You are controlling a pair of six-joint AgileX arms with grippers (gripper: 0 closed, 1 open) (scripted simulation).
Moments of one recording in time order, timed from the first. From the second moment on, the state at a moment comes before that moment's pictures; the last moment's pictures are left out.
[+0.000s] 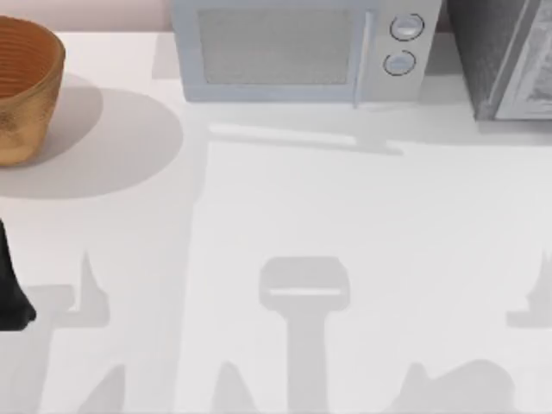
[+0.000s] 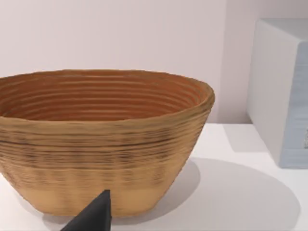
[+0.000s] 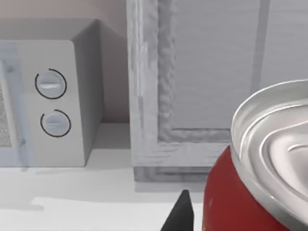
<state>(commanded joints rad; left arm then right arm) 0.00 0.00 0.00 0.00 0.00 0.00 0.00 0.00 0.00 0.00 0.00 0.00</state>
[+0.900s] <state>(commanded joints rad) 0.00 0.00 0.00 0.00 0.00 0.00 0.08 0.57 0.75 -0.18 0.08 0.01</state>
